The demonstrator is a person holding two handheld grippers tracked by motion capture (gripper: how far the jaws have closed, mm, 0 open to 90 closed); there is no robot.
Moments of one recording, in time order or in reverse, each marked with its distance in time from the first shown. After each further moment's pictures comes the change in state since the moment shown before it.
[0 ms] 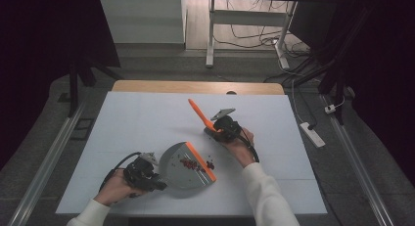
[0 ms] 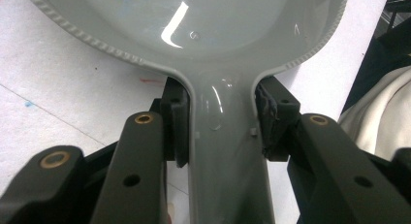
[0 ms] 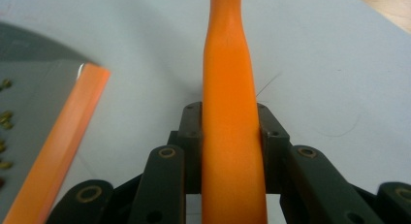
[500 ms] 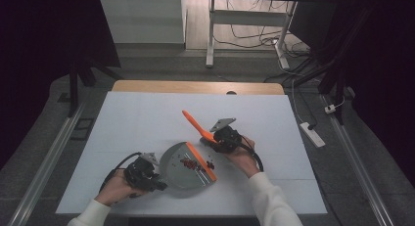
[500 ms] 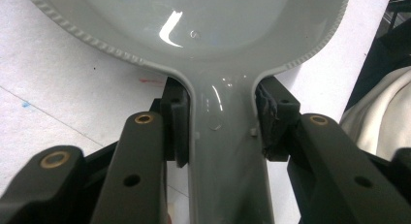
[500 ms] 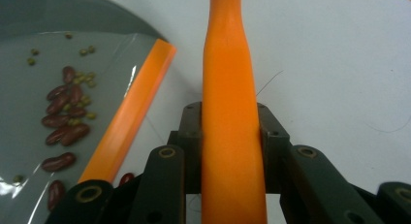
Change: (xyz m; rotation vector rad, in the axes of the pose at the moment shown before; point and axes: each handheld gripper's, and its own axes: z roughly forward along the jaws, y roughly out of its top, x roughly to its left) left arm 0.000 0.001 0.002 0.003 0.001 -0.003; right arm 0.022 -0.017 -0.017 -0.027 0.096 -0.078
